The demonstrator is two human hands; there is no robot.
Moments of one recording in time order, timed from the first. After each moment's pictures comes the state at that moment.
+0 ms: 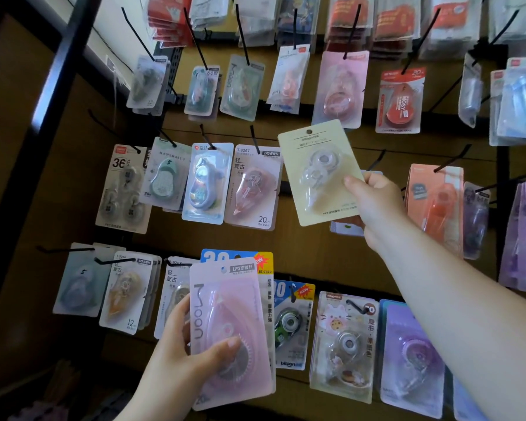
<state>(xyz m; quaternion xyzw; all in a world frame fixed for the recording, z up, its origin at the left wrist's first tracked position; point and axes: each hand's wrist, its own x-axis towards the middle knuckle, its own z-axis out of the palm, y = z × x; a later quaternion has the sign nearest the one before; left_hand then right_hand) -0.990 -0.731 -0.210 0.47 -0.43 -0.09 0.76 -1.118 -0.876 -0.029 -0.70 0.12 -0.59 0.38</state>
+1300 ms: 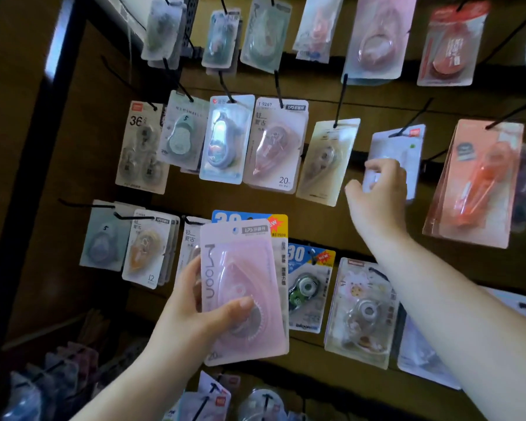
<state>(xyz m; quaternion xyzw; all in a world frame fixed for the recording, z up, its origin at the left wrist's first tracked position) -0.984 -0.731 -0.227 0.46 -0.39 -0.09 0.79 -1.087 -0.886 -0.077 -0.73 0.17 -0.64 0.15</state>
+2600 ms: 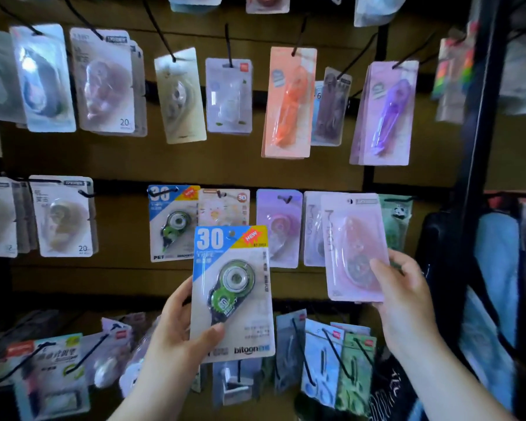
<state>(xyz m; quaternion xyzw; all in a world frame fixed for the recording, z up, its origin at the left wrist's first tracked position) -1.143 -0.803 -0.294 0.46 -0.39 -0.25 0.76 -1.332 -0.941 -0.248 -0.53 0.22 -0.66 0.49</state>
